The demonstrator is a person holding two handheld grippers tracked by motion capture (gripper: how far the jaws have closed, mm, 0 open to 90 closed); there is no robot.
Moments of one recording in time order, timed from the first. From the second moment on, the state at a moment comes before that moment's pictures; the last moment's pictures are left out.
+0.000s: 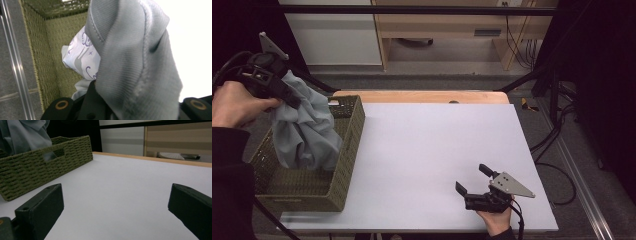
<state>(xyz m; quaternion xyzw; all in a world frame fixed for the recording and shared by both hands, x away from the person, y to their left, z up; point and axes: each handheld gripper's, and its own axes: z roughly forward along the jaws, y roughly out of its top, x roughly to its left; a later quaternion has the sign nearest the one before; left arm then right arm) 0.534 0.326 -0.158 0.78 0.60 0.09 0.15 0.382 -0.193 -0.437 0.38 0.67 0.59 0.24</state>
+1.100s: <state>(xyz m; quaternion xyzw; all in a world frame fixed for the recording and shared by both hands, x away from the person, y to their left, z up) 0.517 0.320 -0.116 0.78 0.59 0.12 0.16 0.436 -0.060 -0.387 0.29 0.70 0.63 0.17</state>
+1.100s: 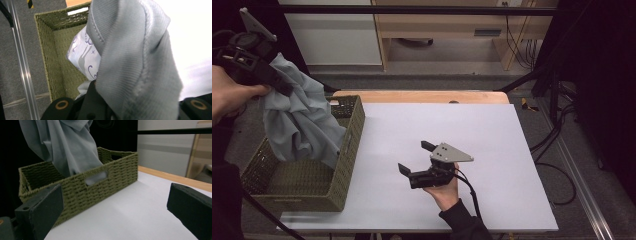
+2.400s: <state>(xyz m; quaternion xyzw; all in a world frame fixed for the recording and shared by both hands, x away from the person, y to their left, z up) 0.523 0.312 -0.117 0.79 0.58 0.12 0.16 0.493 0.112 -0.385 0.21 0.74 0.63 0.12</state>
